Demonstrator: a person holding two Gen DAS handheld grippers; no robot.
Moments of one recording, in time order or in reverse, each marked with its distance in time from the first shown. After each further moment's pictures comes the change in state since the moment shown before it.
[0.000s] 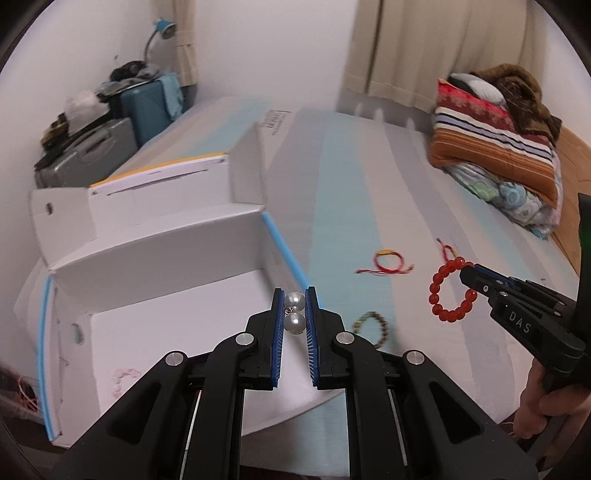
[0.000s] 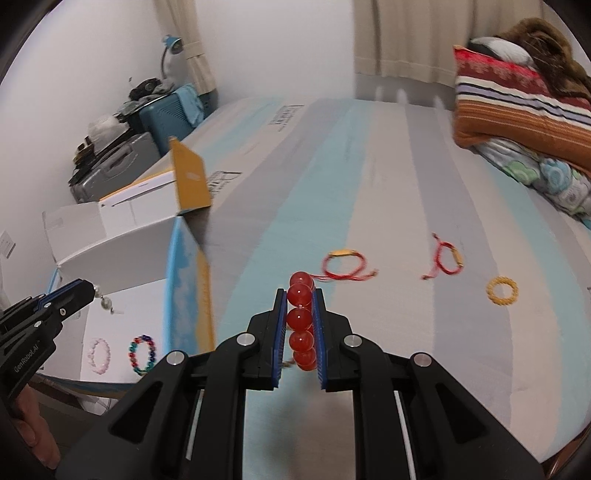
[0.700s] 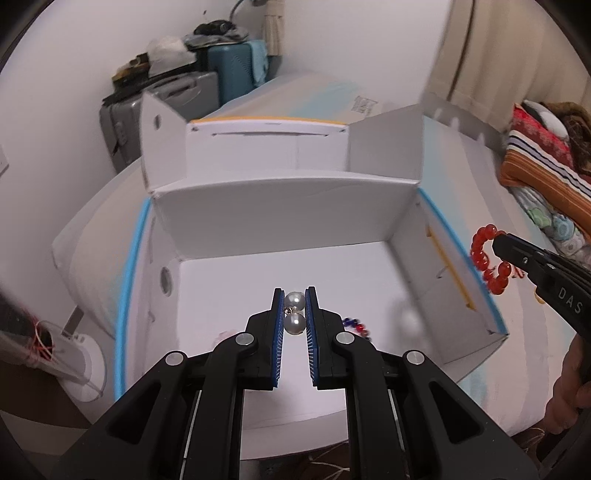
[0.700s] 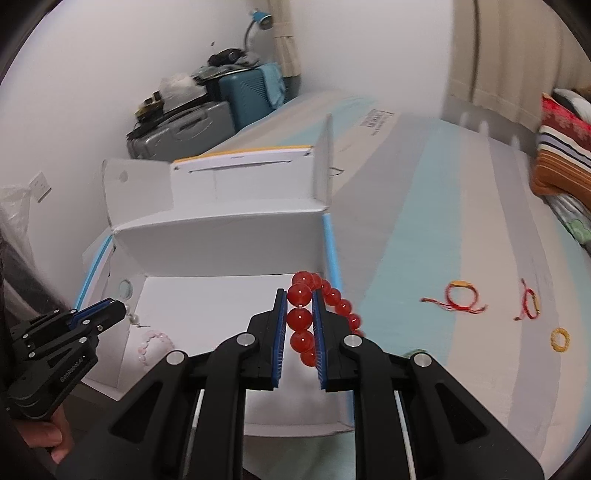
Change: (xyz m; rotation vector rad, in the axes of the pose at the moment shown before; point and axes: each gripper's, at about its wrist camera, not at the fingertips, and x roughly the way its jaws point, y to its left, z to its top) left arm -0.008 0.149 -0.047 -0.186 0.063 0.144; right arm 0.027 0.160 0.004 -0.212 0.014 0.131
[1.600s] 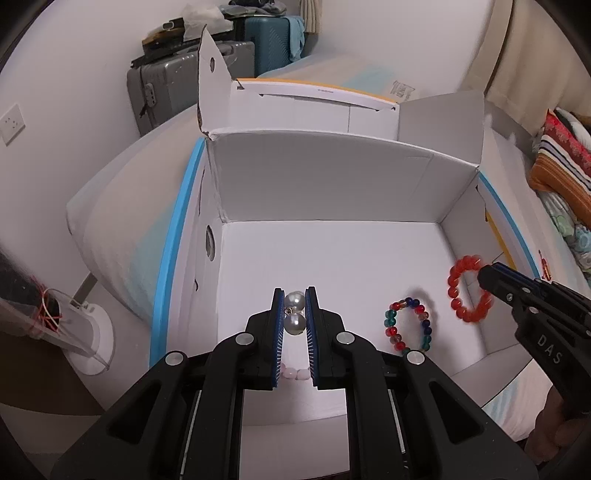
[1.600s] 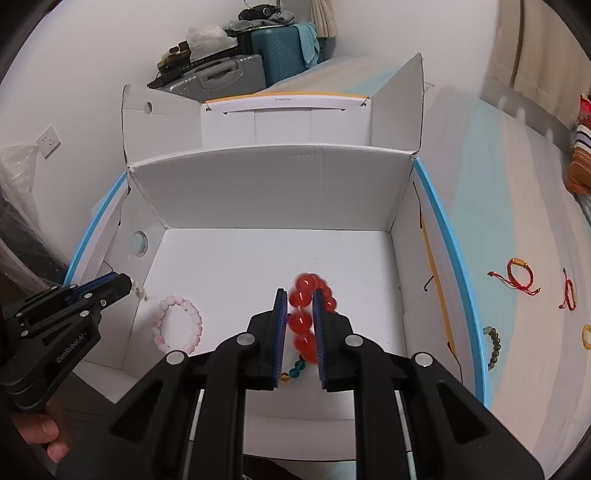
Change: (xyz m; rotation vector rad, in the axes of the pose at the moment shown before) left arm 0.029 0.051 -0.018 -0.080 0.078 0.064; right arm 0.054 0.065 -0.030 -0.062 0.124 0.046
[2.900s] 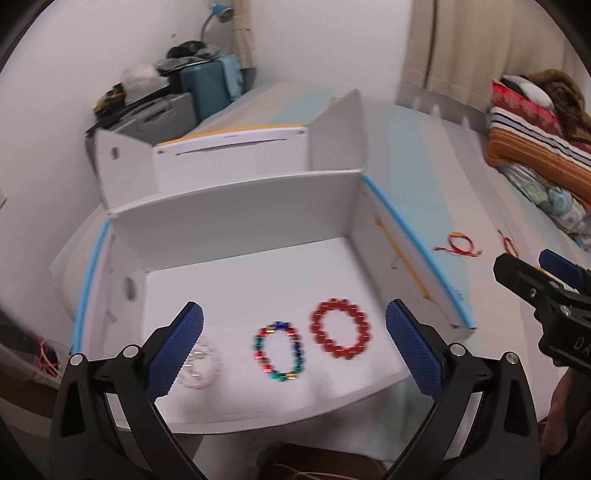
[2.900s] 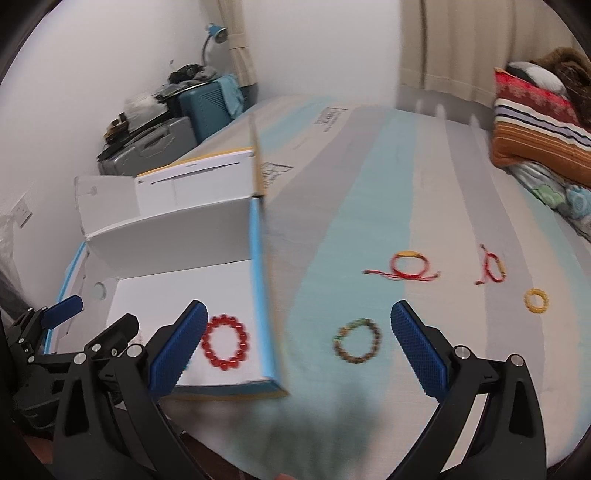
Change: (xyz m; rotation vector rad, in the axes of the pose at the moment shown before) left arm -0.042 -0.143 -0.008 0.195 -0.123 -0.050; right arm -0.092 -0.133 -0.031 0.199 -0.163 -0.131
